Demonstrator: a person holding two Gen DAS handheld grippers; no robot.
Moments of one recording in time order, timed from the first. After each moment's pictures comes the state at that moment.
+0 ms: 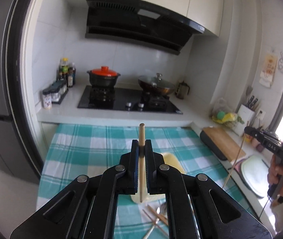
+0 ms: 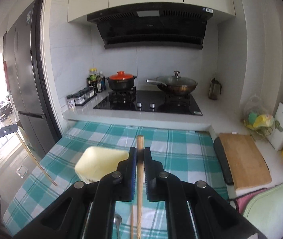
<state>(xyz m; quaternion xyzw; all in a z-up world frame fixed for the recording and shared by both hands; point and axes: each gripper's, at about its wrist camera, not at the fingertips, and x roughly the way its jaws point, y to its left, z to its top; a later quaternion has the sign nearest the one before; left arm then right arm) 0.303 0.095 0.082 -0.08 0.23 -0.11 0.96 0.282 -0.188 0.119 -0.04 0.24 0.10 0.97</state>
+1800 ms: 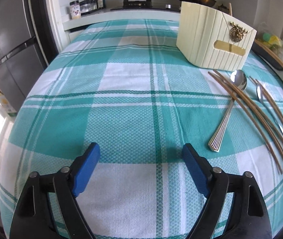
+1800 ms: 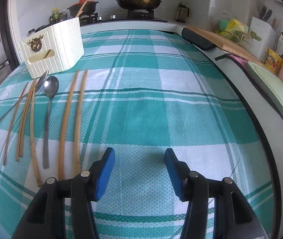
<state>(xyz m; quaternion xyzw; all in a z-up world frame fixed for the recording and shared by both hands) 0.217 0.095 -0.213 -0.01 0.45 0.00 0.89 0.158 -0.288 -0.184 -0.02 0.44 -0.03 0.90</state>
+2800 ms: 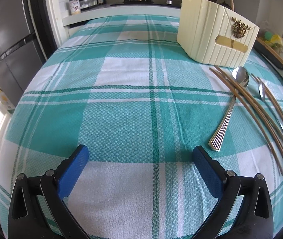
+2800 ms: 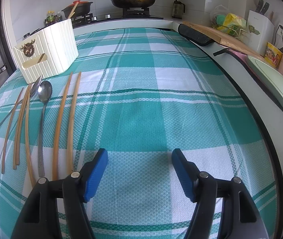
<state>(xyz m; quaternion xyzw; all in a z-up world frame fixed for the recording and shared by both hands) 0.220 0.091 -0.217 -0.02 0.46 0.01 0.89 0.165 -0.288 -0.188 -0.02 0.44 -0.03 0.90</state>
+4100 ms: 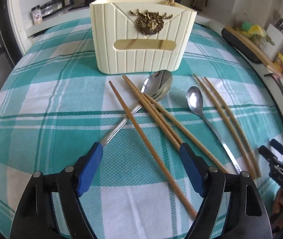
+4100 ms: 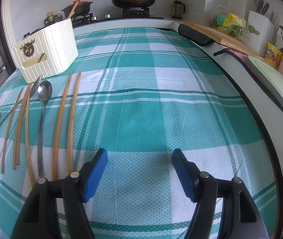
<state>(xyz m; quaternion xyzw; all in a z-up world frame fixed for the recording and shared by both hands) 0.256 -0.059 -0.189 -0.02 0.49 -0.04 0.87 0.165 -0.289 -0.188 -0.02 0.44 -0.03 0.90</state>
